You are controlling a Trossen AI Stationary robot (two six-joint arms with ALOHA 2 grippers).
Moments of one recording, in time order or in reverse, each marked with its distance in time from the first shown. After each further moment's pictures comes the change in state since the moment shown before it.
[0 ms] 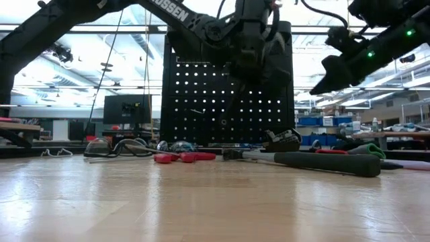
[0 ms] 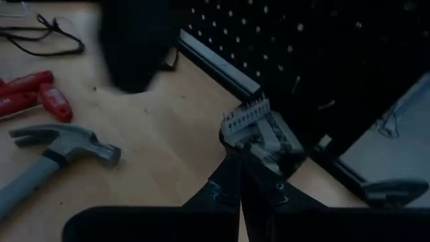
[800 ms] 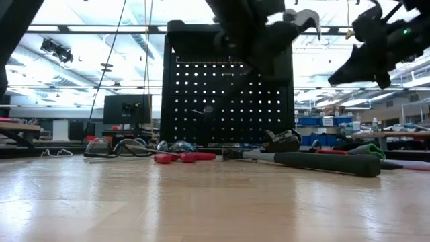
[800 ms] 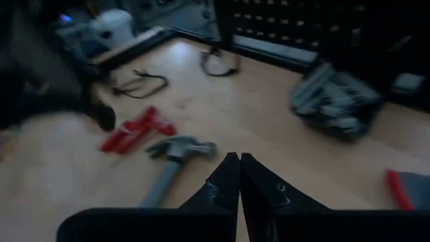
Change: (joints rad) left arm -0.218 -0.243 0.000 -0.984 0.604 -0.500; right arm 0.235 -0.271 0.000 -0.271 -0.030 0.497
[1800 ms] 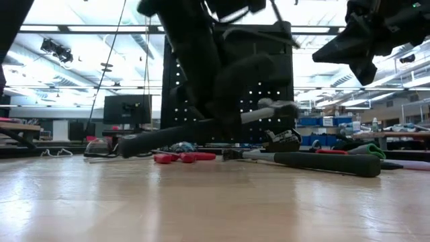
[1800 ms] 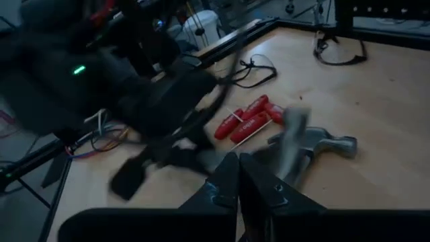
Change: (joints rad) left arm -0.081 -0.007 -0.267 -0.077 0.311 -0.599; right arm 0.245 0.355 0.000 0.524 -0.040 0.026
